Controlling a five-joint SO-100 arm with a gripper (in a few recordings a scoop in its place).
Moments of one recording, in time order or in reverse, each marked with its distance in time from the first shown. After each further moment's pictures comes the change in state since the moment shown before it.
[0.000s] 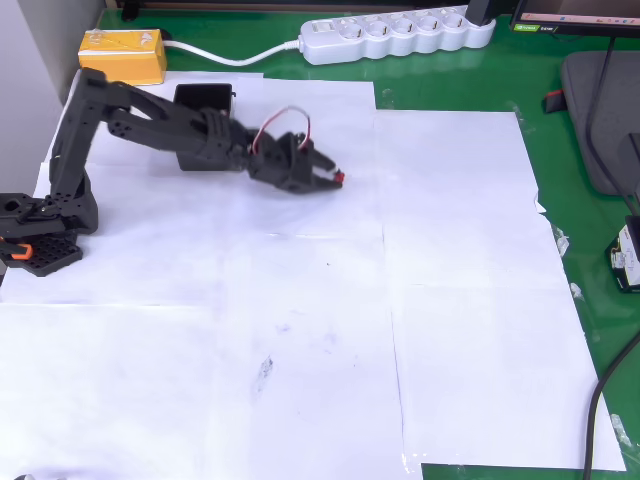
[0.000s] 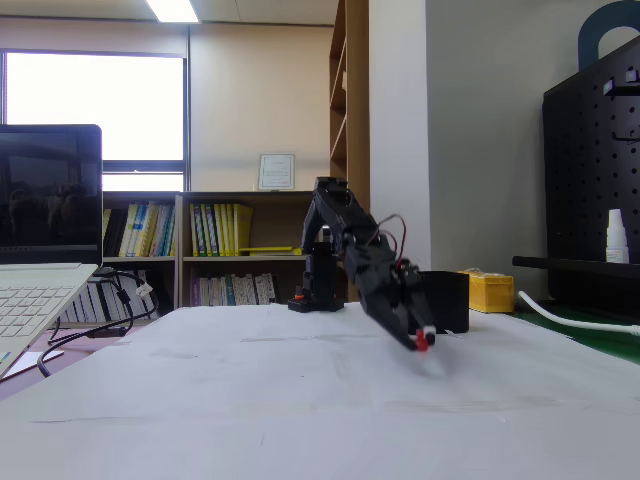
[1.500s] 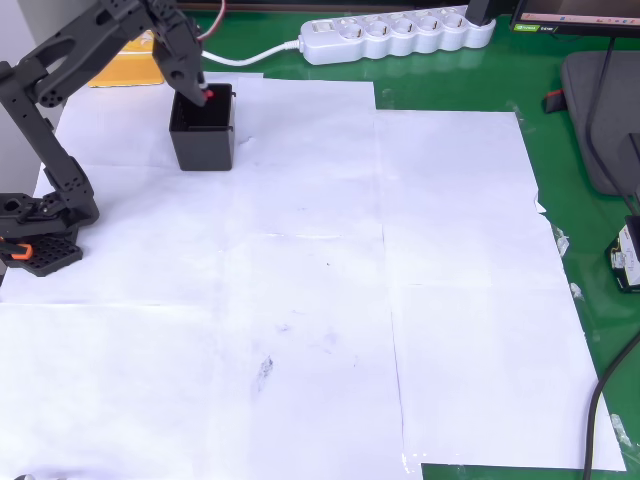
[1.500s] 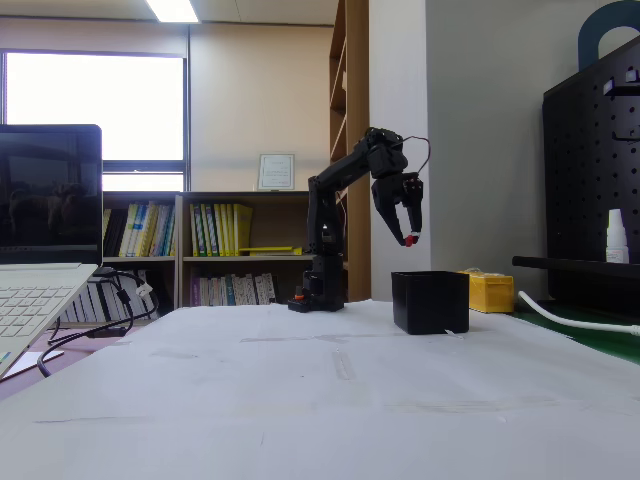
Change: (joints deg) arm -25.8 -27.9 19.1 84.5 19.1
